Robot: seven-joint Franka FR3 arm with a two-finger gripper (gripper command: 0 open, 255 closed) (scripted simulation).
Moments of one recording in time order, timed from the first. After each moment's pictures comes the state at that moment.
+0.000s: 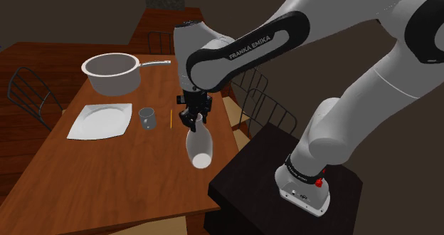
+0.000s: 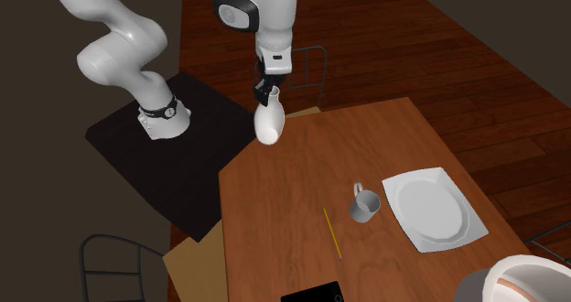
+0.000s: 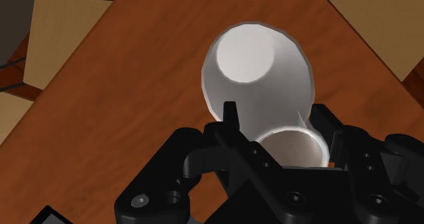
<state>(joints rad) 0.16 -0.24 0.31 -2.46 0.13 2.11 0.32</state>
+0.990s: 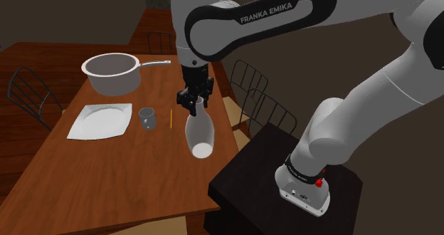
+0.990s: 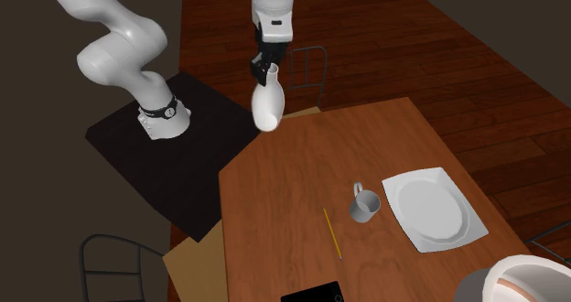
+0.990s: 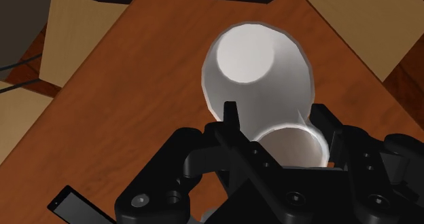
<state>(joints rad) 0.16 -0.33 0.29 -2.33 0.14 1.89 0.31</state>
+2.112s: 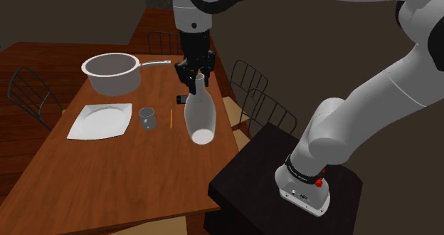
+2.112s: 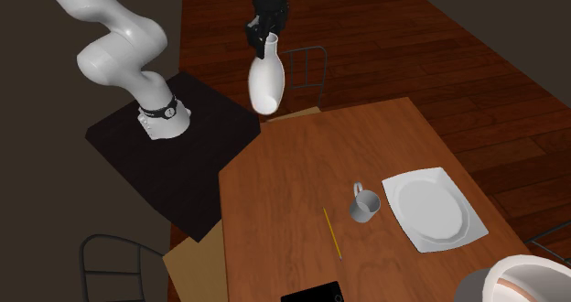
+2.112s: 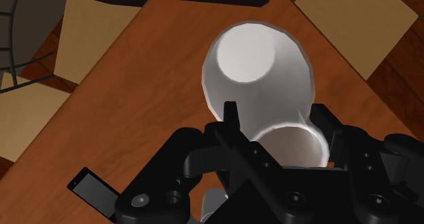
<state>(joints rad) 0.15 -0.36 0.27 -2.13 0.13 1.66 0.32</state>
